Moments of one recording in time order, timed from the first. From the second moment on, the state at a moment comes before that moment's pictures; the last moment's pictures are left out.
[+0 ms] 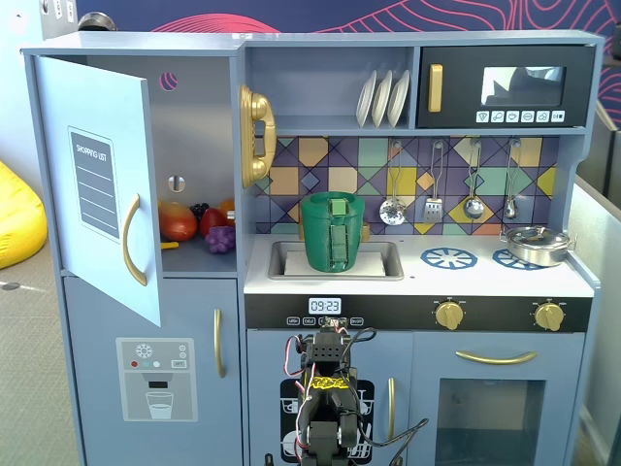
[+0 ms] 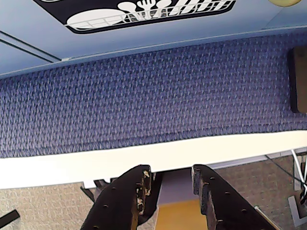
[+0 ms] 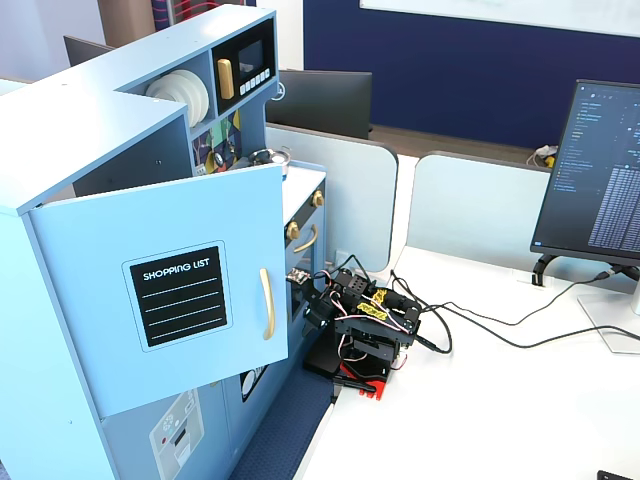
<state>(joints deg) 1.9 182.5 171.2 77.7 -88.6</state>
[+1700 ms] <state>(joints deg) -92.3 150.5 151.3 -0.2 -109.4</state>
